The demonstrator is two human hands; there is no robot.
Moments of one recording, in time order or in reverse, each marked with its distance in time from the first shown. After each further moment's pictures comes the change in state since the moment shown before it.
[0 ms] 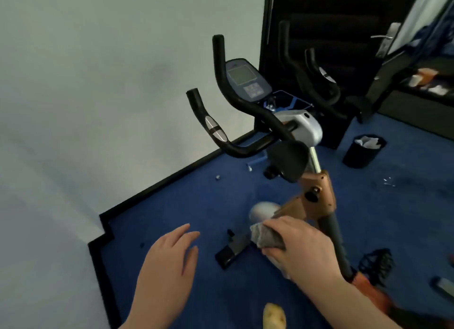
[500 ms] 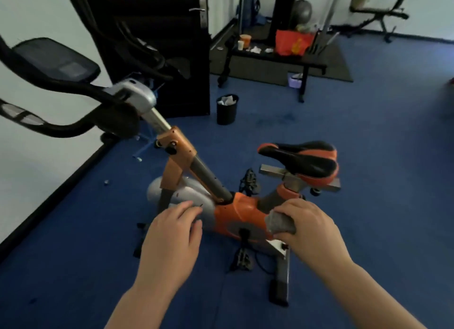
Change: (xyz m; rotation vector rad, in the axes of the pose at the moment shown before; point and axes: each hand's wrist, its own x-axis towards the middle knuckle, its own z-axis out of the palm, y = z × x) left_hand -0.110 0.172 0.069 -0.047 -0.250 0.605; right_hand -0.294 0.099 -0.044 0.008 0.187 0.681
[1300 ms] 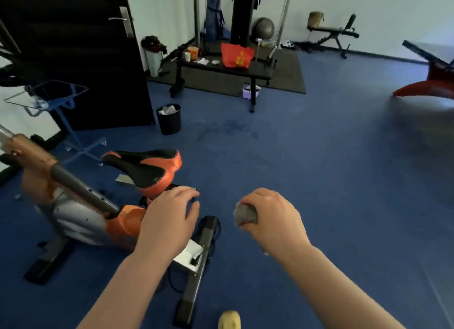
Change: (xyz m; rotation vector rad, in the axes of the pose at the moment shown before) left_hand 0.069 0.416 0.218 -0.051 0.039 0.072; right_hand -0.009 0.398 -0.150 0.022 0.036 -0.049
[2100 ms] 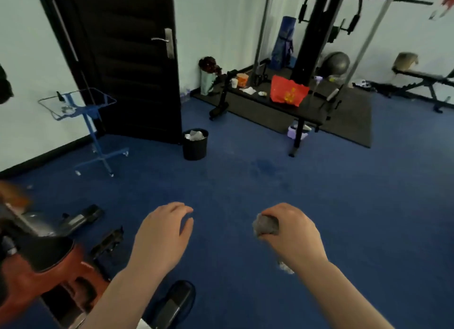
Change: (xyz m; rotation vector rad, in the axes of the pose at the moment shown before) left_hand 0.340 0.088 0.148 0.095 0.089 -0.341; right_hand 0.395 0.251 -0.061 0.080 -0.086 -0.160
